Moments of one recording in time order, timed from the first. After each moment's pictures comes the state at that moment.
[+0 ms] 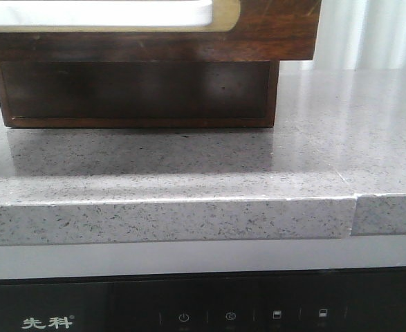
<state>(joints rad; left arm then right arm) -0.03 0.00 0.00 -0.05 0.01 0.03 0.61 0.50 -1.07 0.11 1.01 -0.14</state>
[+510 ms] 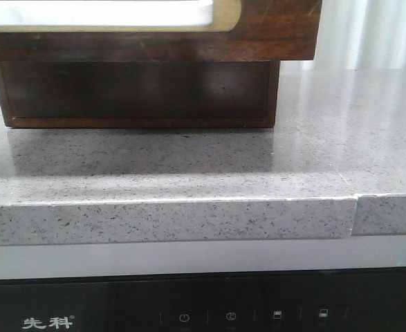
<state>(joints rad) -0.03 0.00 0.00 -0.05 0.01 0.03 0.35 0.29 -0.70 0.09 0.60 -0.14</state>
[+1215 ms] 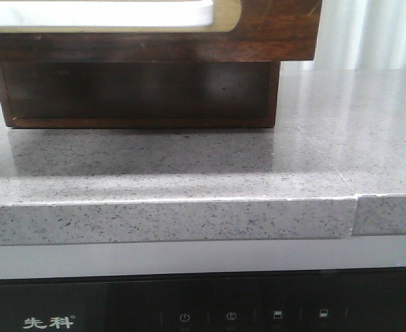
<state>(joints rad) -0.03 0.00 0.00 -0.05 0.01 0.03 0.02 -0.01 0.03 0.08 0.04 -0.14</state>
